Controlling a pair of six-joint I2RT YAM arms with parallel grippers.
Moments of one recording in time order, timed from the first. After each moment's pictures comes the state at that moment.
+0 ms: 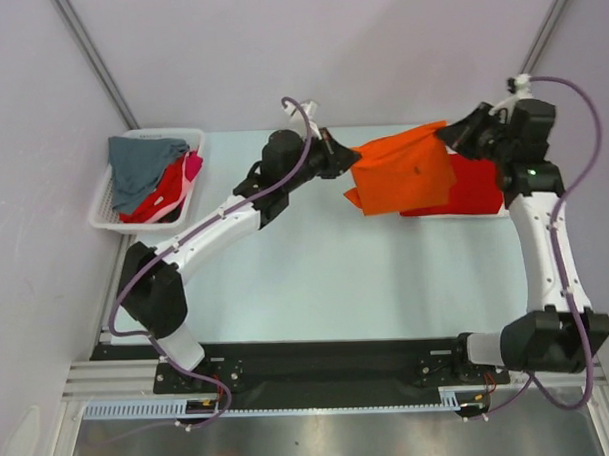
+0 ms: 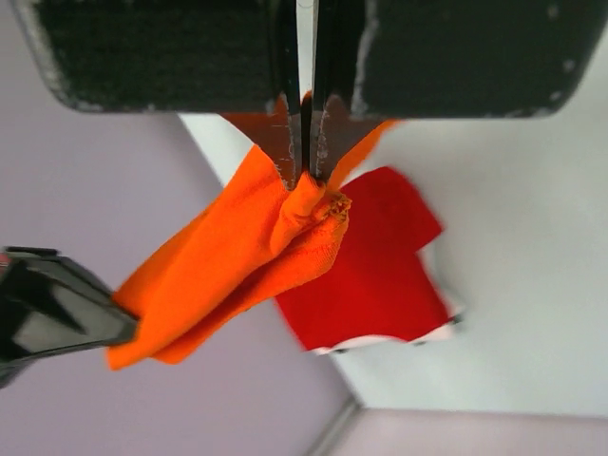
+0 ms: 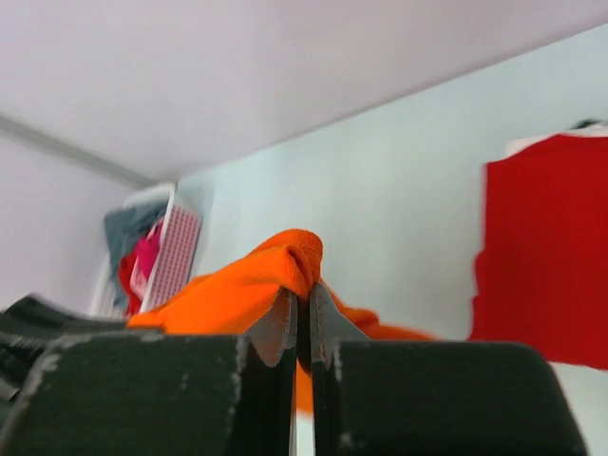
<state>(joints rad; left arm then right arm) -0.66 1.68 1.40 0.16 0.17 -0.68 -0.07 1.34 1.42 -0.36 -0.44 0.56</state>
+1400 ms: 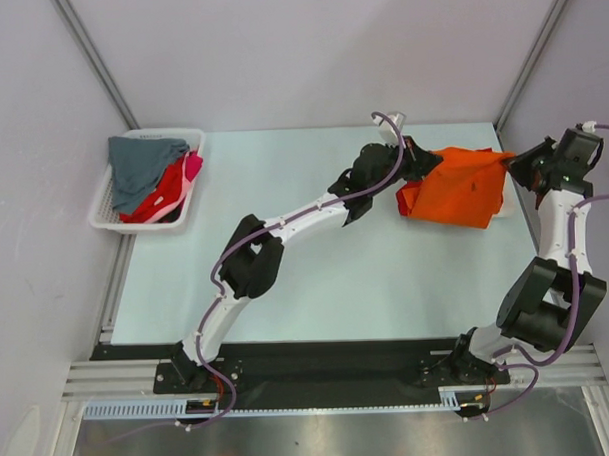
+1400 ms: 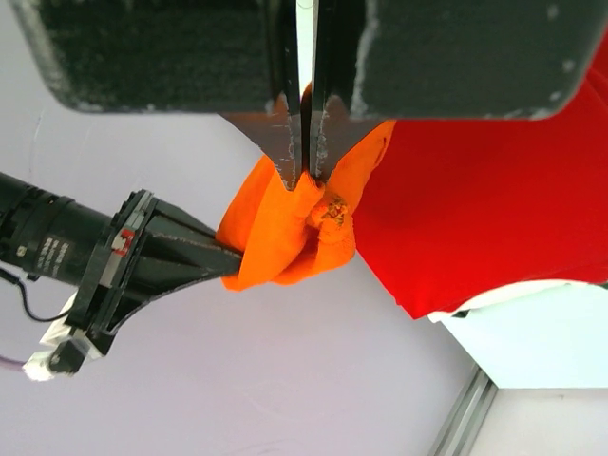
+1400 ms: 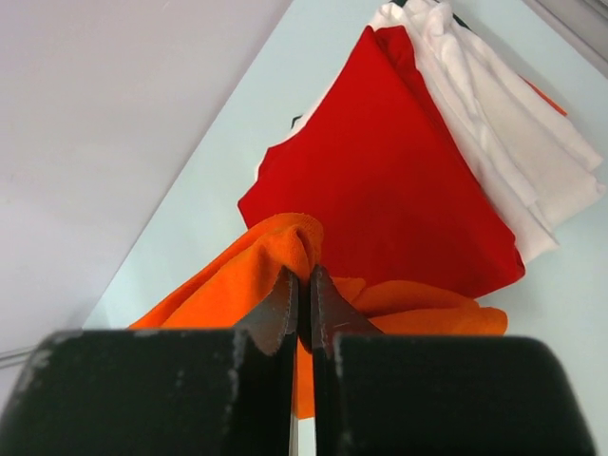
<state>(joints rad) -0.88 2.36 2.04 0.41 0.11 -0.73 -0.48 1.46 1.27 -0.33 -0.32 0.65</state>
